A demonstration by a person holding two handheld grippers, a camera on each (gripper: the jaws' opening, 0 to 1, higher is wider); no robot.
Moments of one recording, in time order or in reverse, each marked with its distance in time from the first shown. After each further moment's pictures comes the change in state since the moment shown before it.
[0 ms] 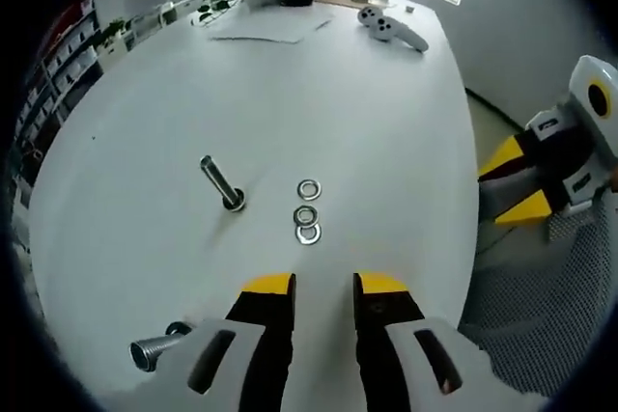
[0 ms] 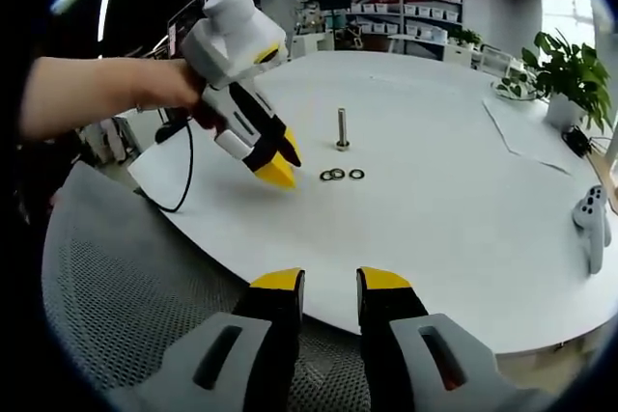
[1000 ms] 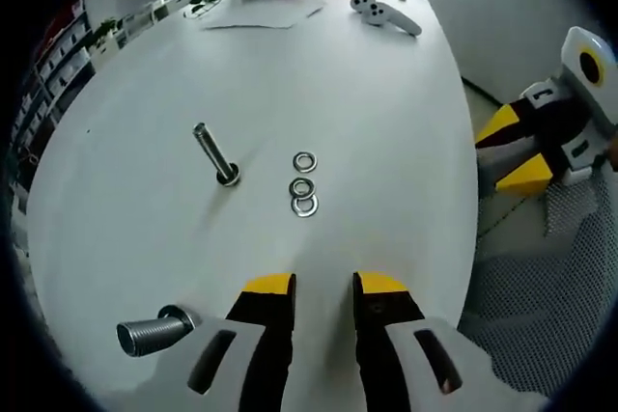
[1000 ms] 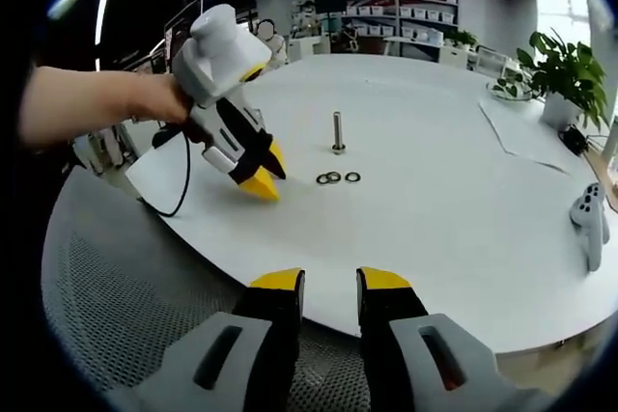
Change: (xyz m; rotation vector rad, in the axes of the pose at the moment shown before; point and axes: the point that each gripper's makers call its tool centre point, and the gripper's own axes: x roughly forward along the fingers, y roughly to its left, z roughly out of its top) left arm 0.000 0.001 -0.017 0.021 0.018 -0.015; right arm 0.000 -0.002 0.002 0.012 -0.015 -0.014
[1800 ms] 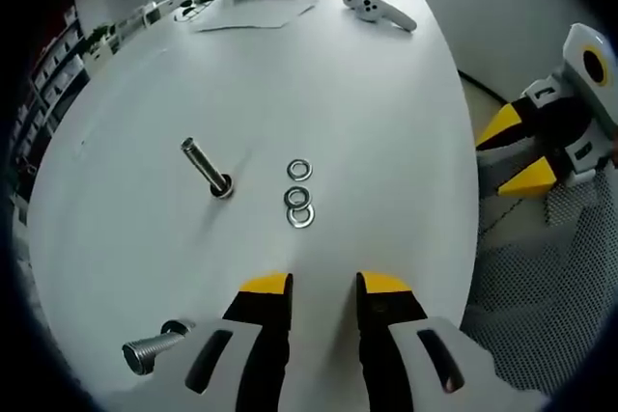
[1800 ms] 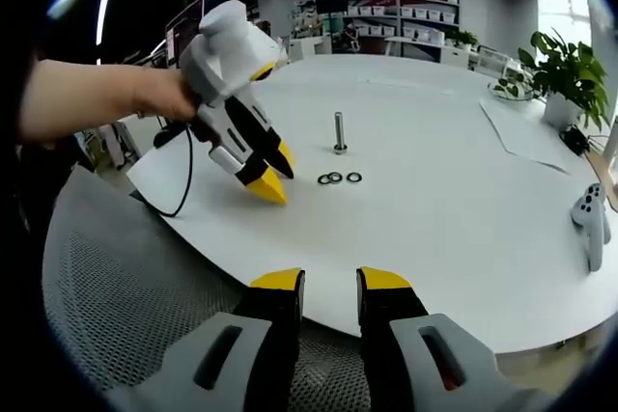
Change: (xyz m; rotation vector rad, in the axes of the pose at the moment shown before) left arm 0.006 -0.003 0.010 0.038 0.023 -0.002; right arm -0.001 0.000 0.001 0.004 -0.011 0.005
